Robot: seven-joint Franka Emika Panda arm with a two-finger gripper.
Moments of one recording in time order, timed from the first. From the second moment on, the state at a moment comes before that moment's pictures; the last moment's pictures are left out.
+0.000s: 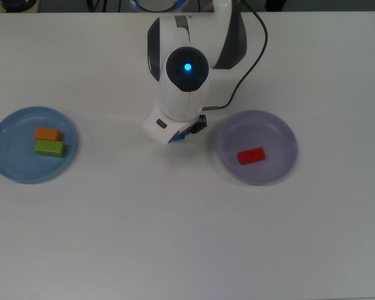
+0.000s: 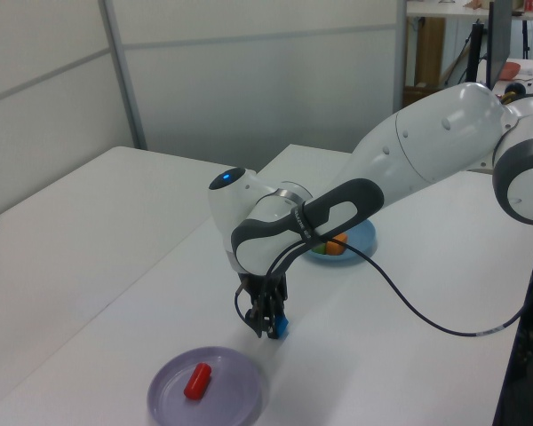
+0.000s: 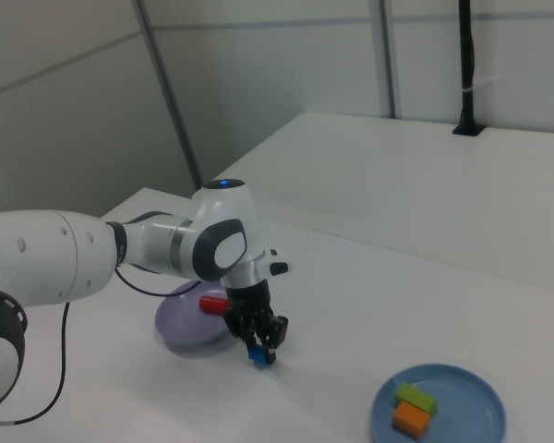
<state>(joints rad) 0.17 0.45 -0.06 -1.72 -0.04 2.03 0.03</state>
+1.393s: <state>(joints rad) 0.36 0.49 0.05 -1.66 -0.07 2.11 0.16</state>
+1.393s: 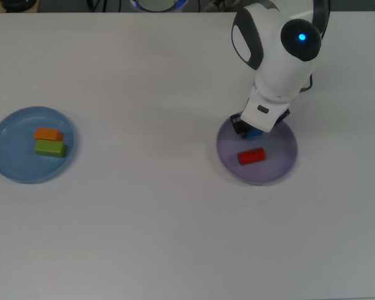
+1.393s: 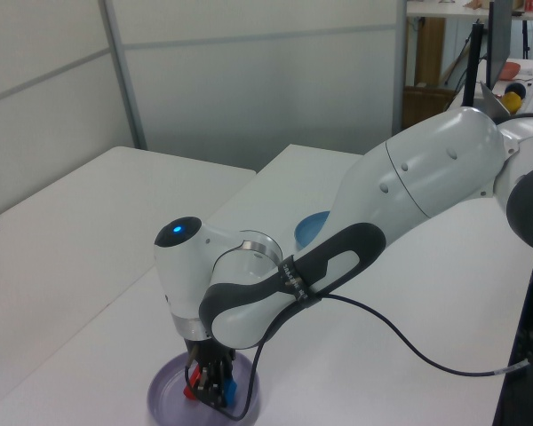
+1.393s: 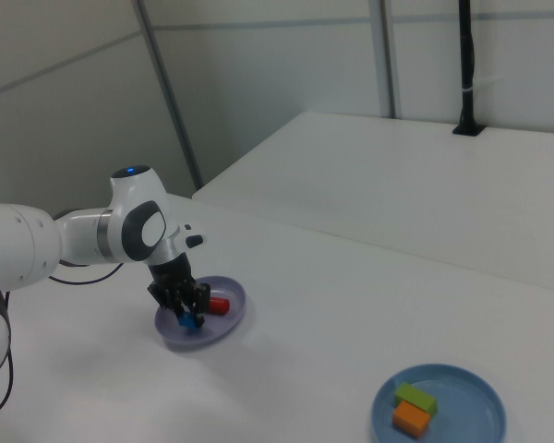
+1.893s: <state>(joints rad) 0.36 0.48 0.05 -1.65 -0.10 2.11 0.16</state>
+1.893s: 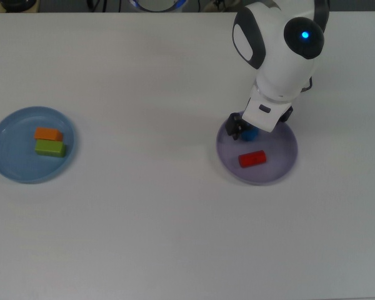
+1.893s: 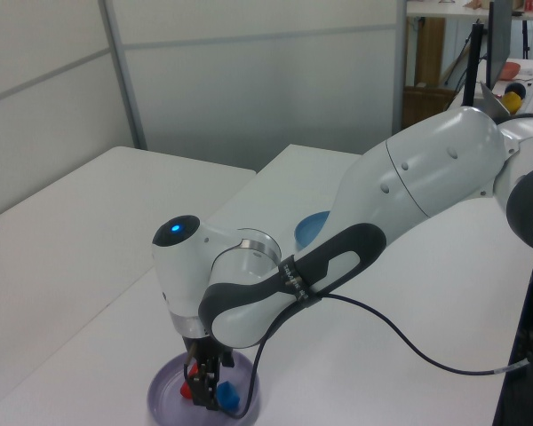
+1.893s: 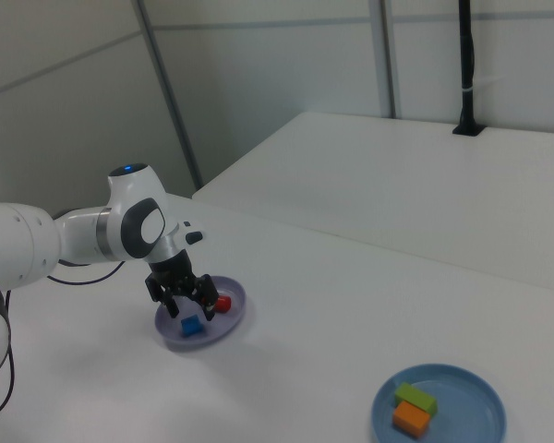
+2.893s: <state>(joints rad) 0.27 0.24 -0.14 -1.49 -0.17 1.71 0.16</state>
